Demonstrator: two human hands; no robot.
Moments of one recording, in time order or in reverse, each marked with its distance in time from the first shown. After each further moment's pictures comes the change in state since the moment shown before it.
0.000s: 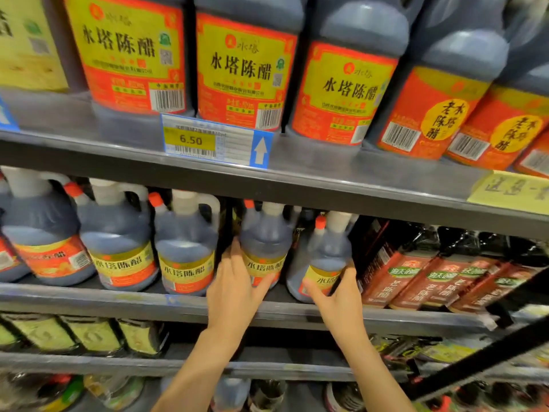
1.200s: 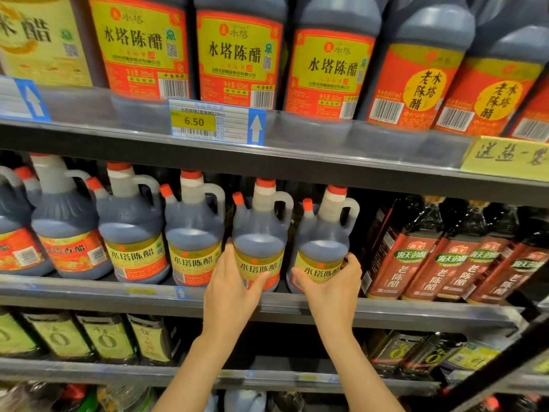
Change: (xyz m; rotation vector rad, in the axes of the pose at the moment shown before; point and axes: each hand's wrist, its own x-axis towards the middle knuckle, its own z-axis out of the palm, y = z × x) left_hand -0.020 -0.026 0.002 -0.235 0.097 0.052; right_hand -0.015 -0.009 0.034 0.102 0.272 -0.050
